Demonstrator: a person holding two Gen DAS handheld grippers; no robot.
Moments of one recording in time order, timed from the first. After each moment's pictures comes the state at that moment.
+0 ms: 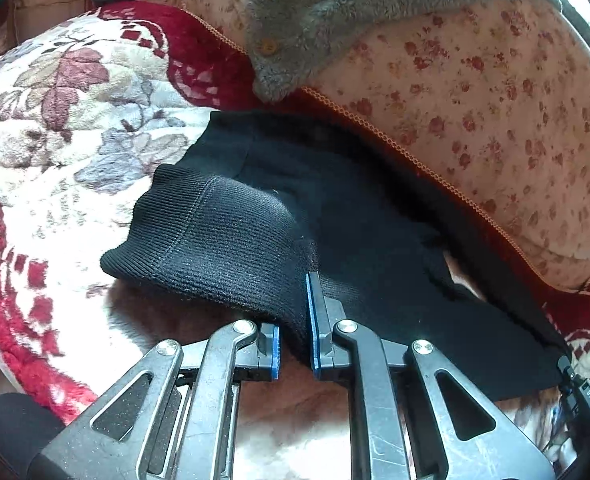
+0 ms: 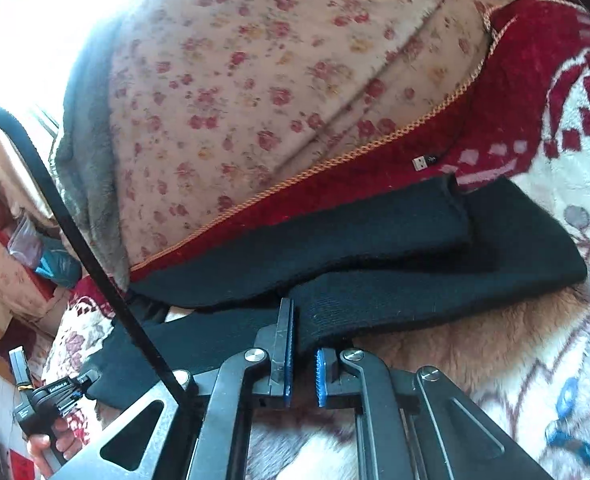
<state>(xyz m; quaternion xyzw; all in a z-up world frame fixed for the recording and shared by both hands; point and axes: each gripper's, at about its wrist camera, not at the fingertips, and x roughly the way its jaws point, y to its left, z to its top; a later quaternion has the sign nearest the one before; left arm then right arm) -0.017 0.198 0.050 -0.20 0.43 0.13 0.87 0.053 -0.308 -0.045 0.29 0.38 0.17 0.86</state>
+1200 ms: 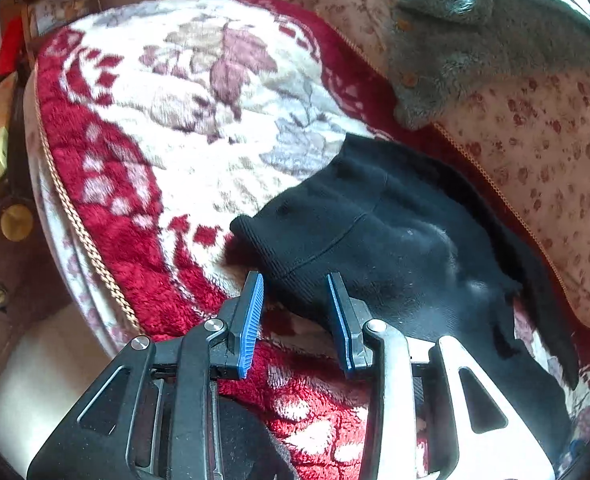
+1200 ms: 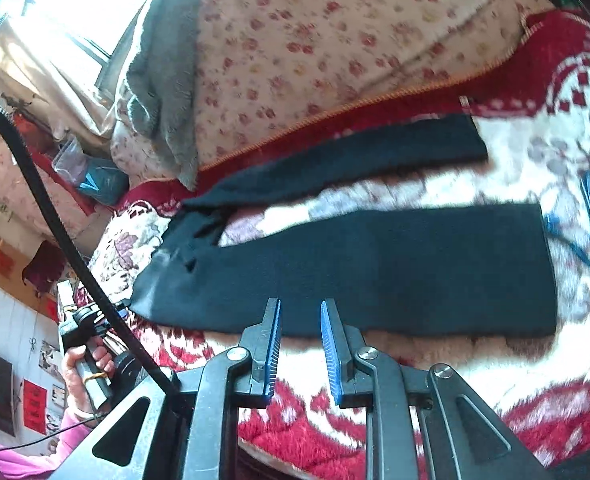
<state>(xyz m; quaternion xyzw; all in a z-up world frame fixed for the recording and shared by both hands) -0.119 0.294 0.065 -0.23 0.43 0.25 0.84 -0.067 -0.263 0.013 0.23 0.45 0.26 0.82</state>
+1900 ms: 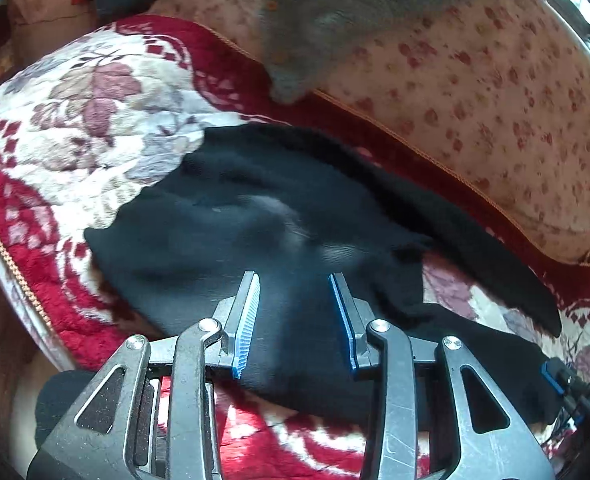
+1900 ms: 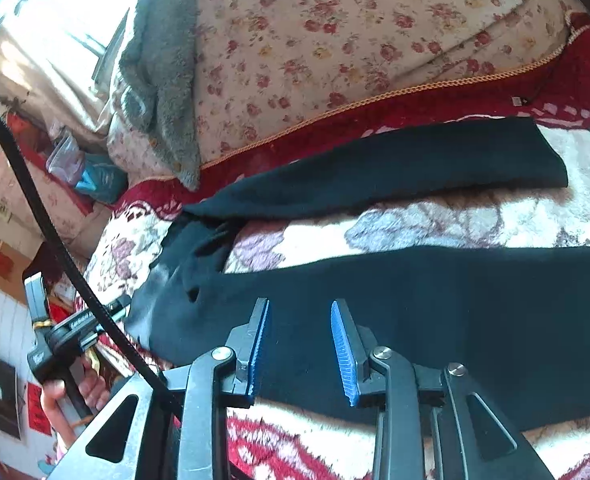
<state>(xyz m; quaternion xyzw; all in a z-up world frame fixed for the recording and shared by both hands) -0.061 0.185 0.083 -0.17 0.45 0.14 0.87 -0.007 -0.213 -0.005 0.25 0.47 0.27 0.80</state>
